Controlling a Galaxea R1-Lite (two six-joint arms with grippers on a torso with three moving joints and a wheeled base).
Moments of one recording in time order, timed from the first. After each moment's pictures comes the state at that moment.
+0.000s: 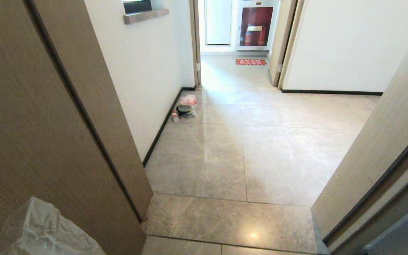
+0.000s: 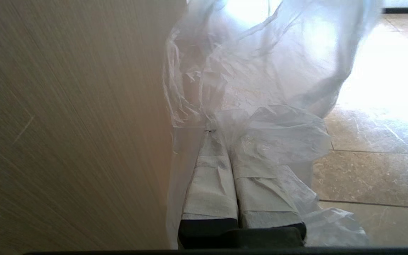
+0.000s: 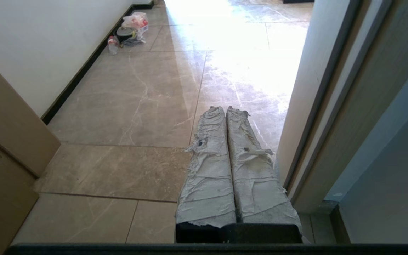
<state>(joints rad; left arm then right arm) 0.00 0.00 0.00 0.00 0.00 0.00 -0.01 0.00 0.00 0.00 -0.02 0.04</state>
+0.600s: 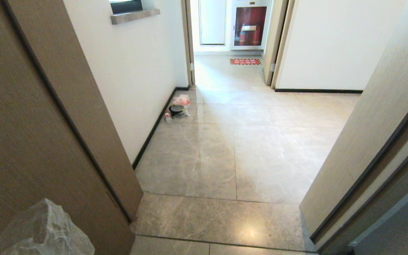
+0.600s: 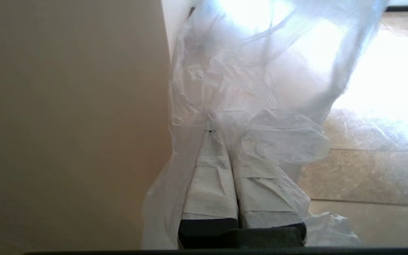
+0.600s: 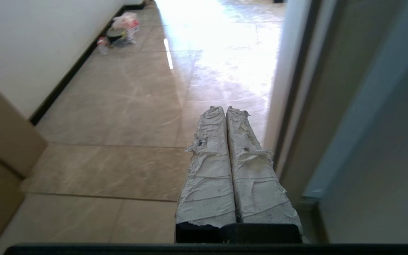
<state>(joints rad) 0.00 0.00 0.00 0.00 0.00 0.00 -0.01 0.00 0.00 0.00 -0.02 0.04</state>
